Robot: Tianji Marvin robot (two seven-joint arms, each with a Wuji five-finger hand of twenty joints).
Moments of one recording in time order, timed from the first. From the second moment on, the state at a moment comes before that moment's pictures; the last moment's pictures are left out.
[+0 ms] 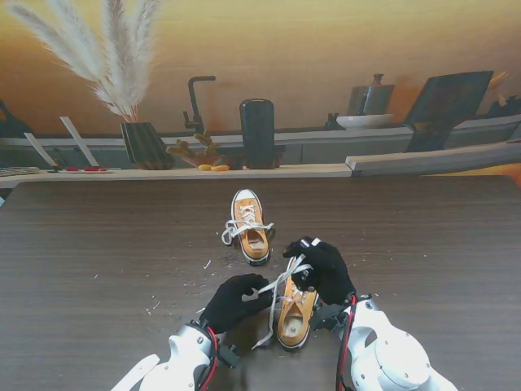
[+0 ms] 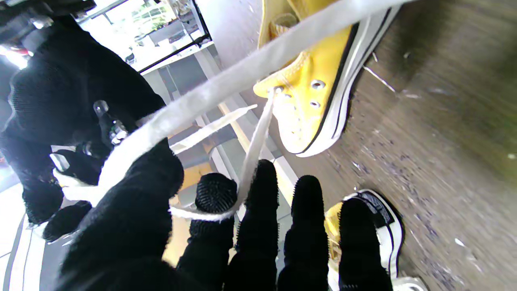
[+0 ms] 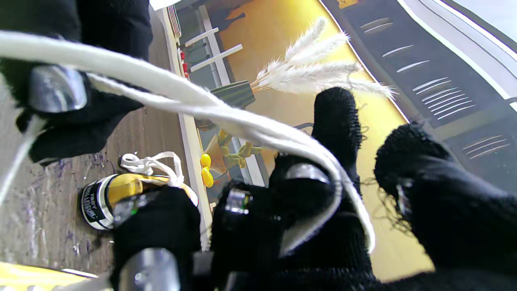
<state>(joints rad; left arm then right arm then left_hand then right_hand) 1.79 -1.18 -1.00 -1.72 0.29 -0.15 0.24 -1.86 -1.21 1.19 -1.85 0.56 -0.16 -0.02 0.80 -0.31 0.24 0.14 0.75 0.07 1.24 1.19 0.68 0.12 0.60 0.81 0.47 0.18 0.59 0.71 0.09 0.25 0.97 0.69 0.35 -0.59 1.17 -0.27 1.06 -0.09 0.90 0.15 1.31 -0.09 1.27 0.89 1.34 -0.16 1.74 1.53 1.18 0.34 1.81 0.98</state>
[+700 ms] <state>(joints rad) 1.78 -1.20 -0.99 -1.68 0.12 -0.29 0.27 -1.83 -1.20 1.17 -1.80 0.58 -0.21 0.06 0.90 -0.19 0.31 0.05 0.66 0.07 1.08 0.93 0.61 0.16 0.50 0.70 0.40 0.22 0.54 0.69 0.05 0.25 0.93 0.69 0.35 -0.59 1.17 -0.27 1.06 -0.09 0.90 0.15 1.31 -0.10 1.27 0.89 1.34 -0.16 1.74 1.53 1.18 0.35 1.81 0.98</state>
